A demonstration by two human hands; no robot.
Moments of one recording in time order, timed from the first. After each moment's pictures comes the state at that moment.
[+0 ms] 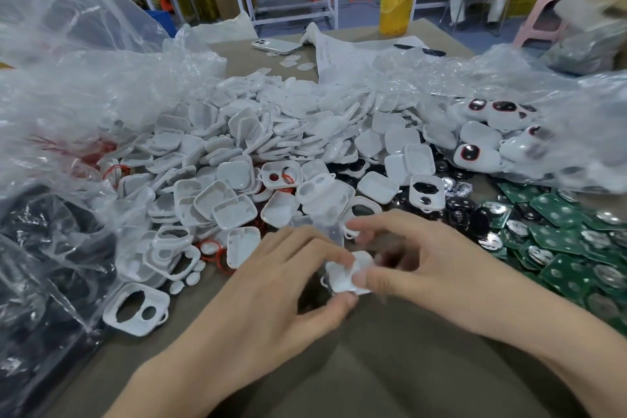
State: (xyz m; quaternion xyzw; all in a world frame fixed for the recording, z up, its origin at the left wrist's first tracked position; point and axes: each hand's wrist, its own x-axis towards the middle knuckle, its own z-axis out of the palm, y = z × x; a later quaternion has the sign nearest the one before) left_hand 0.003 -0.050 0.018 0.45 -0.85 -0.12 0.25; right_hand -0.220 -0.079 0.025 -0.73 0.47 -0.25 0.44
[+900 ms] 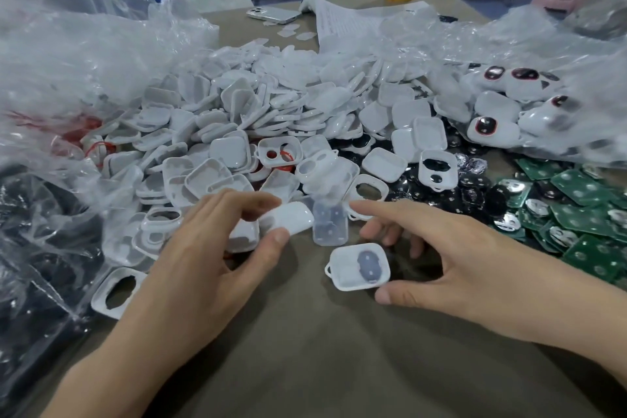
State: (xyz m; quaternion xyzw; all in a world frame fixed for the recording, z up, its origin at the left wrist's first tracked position) left_hand 0.043 -0.051 0.019 0.56 -0.76 -0.11 0.31; right_hand -0.235 -0.077 0.017 -0.83 0.41 -0.18 0.34
